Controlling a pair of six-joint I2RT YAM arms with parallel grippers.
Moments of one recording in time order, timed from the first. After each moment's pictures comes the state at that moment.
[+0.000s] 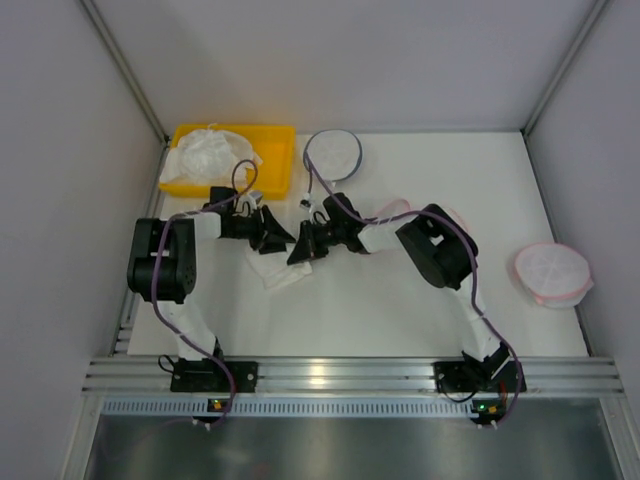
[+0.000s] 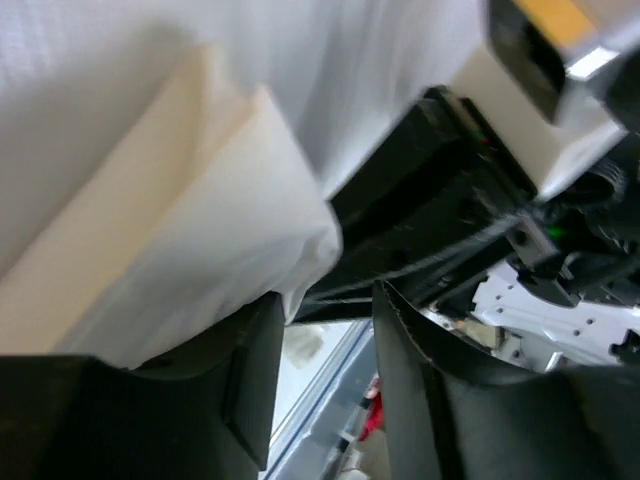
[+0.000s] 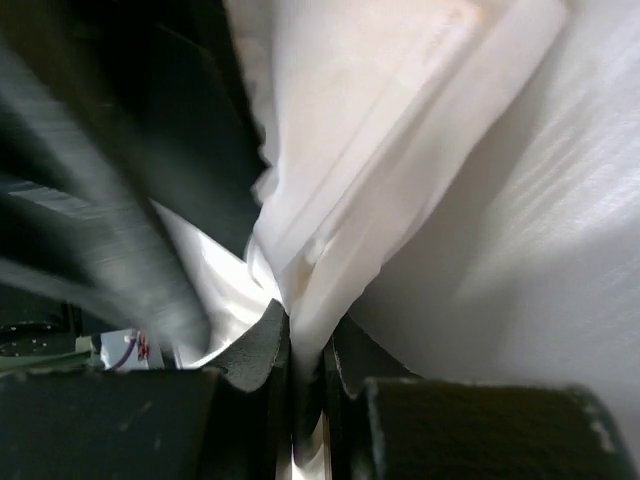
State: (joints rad) left arm -0.03 1.89 0.96 -0.15 0.99 -0.60; right arm 0.74 2.25 1.34 0.29 -0.74 0.65
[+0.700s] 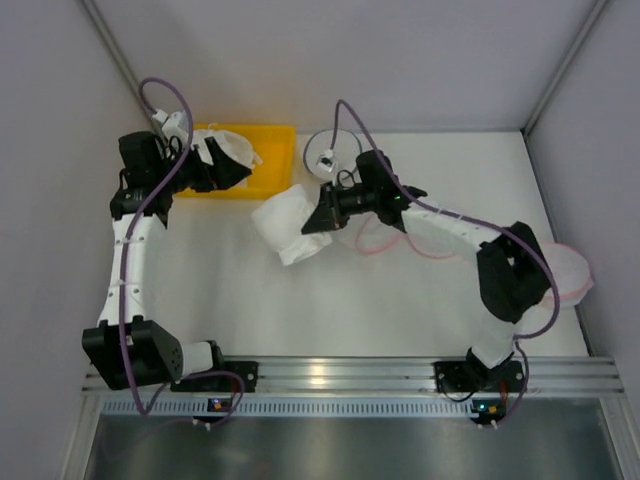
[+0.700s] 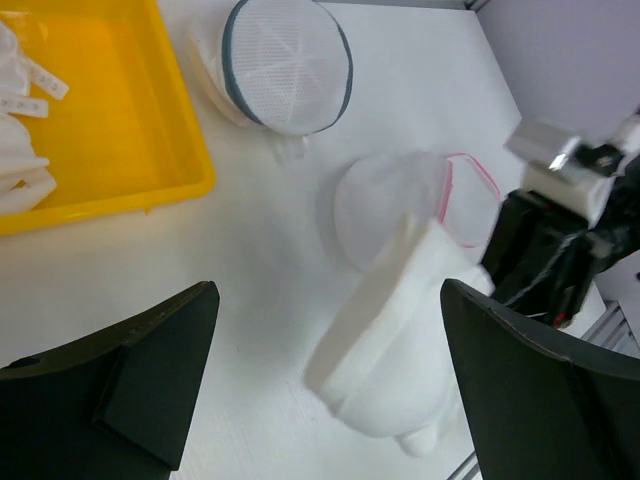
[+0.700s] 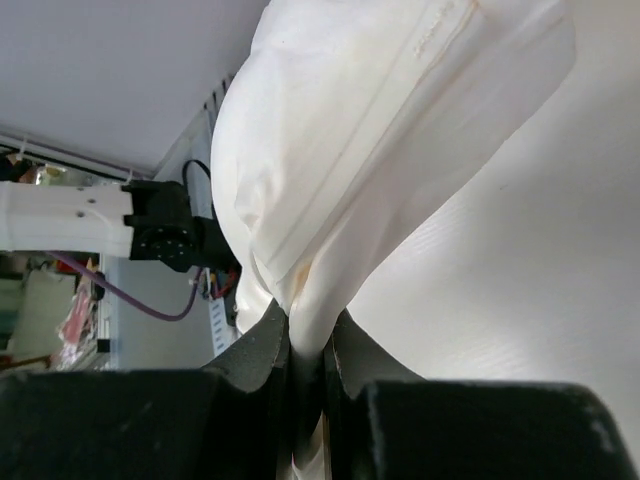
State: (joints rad) left arm 0.15 1.28 1.29 -0.44 0.76 -0.25; right arm 0.68 1.83 1.33 -0.01 -0.84 0.44
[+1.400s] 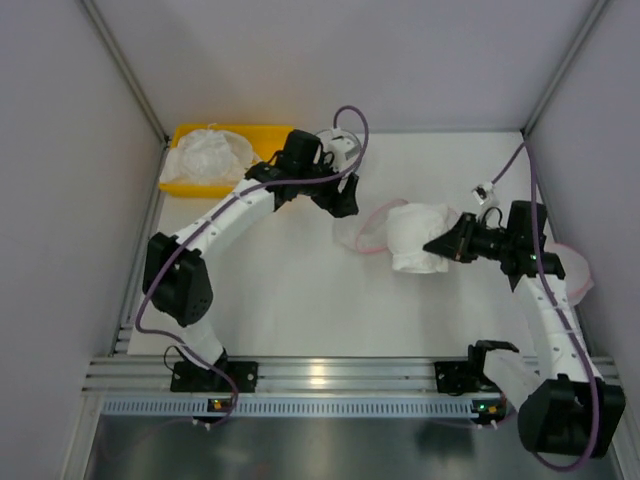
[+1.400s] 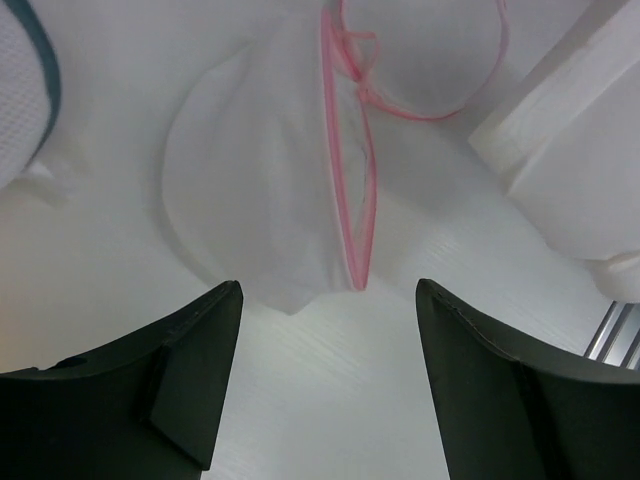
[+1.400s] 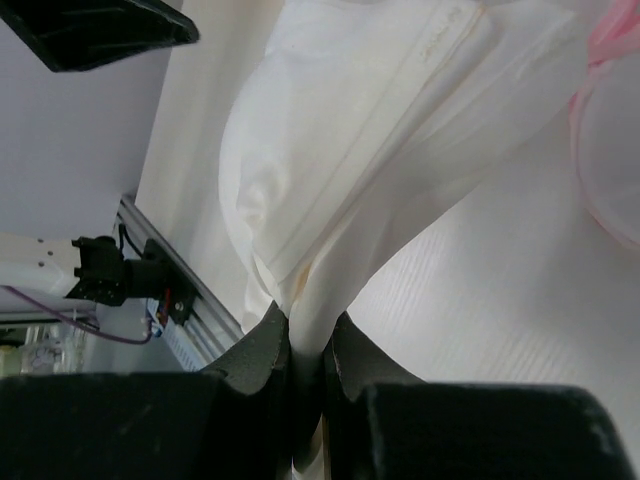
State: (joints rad) left arm -0.55 1.71 1.54 -0.49 0.46 0.04; right arm -0.06 0.96 0.73 -0.44 -0.91 0.29
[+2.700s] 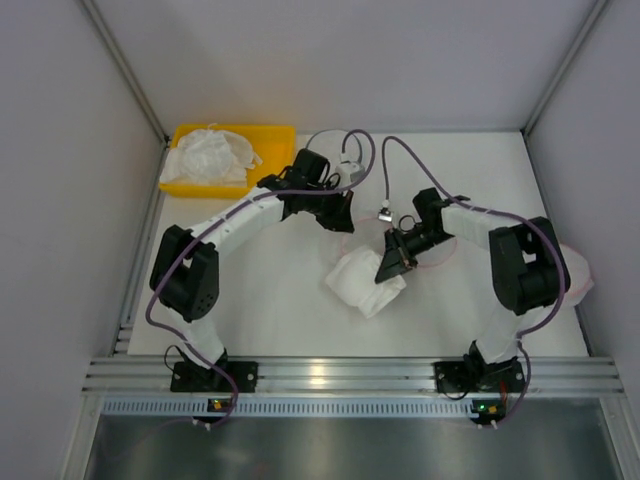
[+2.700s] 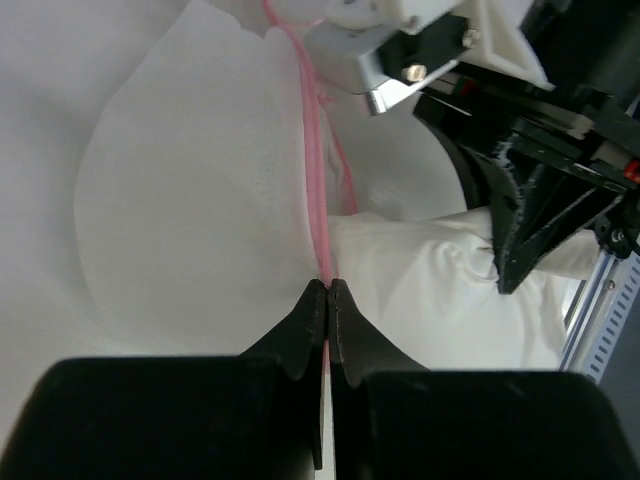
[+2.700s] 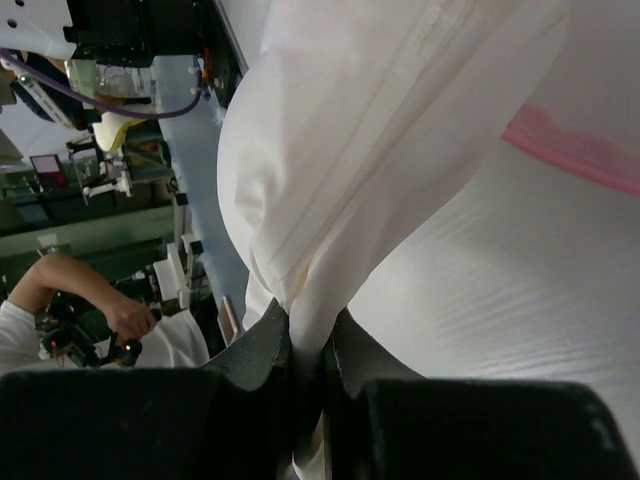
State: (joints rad) left arm -0.59 1.80 1.45 -0.48 0.58 0.03; right arm 0.30 1.74 1.04 -0.81 -1.08 -0.17
